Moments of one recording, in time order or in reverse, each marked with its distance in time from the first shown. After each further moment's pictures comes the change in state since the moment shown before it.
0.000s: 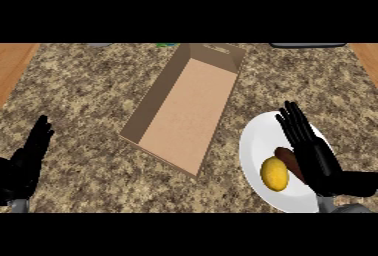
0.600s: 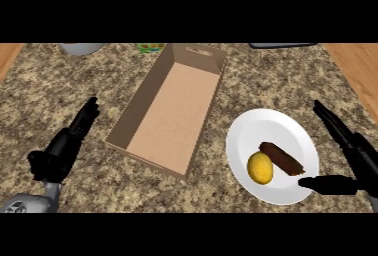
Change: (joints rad) left arm -0.126 -0.037 -0.171 -0.108 -0.046 -0.112 0.017; right arm -0.011 -0.346 0.016 0.051 0.573 -0.143 -0.195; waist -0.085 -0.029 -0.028
